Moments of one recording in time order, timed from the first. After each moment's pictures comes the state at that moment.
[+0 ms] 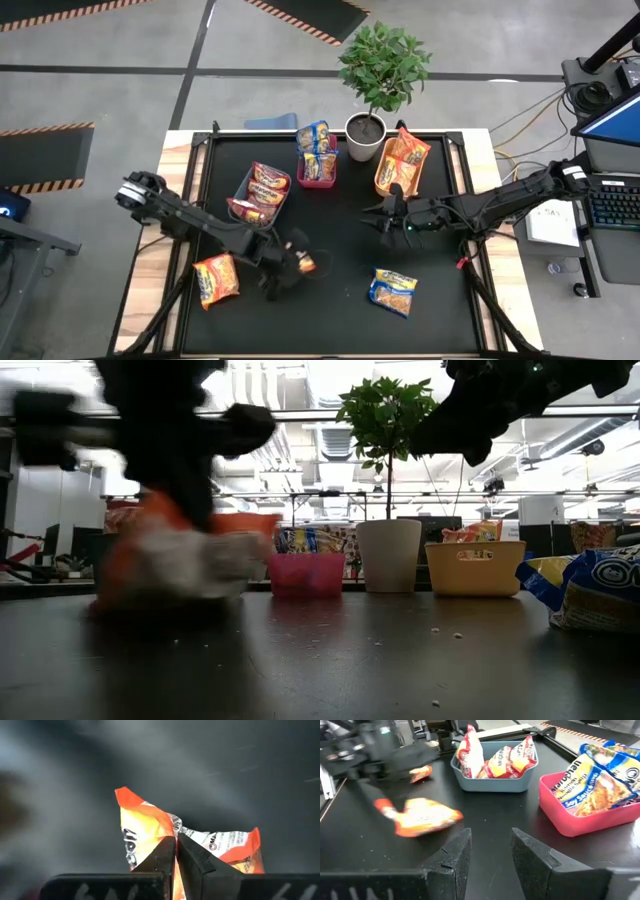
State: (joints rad) left arm -0.37 1.63 1.04 -0.44 -0.14 0.45; right arm 0.20 1.12 0.60 0.13 0.34 0.26
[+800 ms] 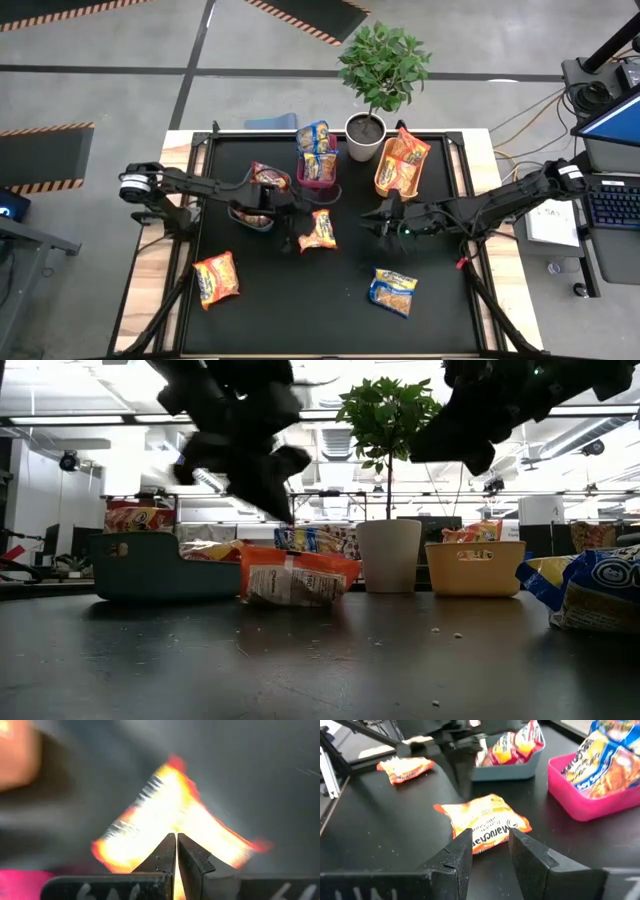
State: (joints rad) left arm 0.00 1.61 1.03 -0.35 0.09 0.55; right arm 0.22 1.17 0.60 0.13 0.34 0.36
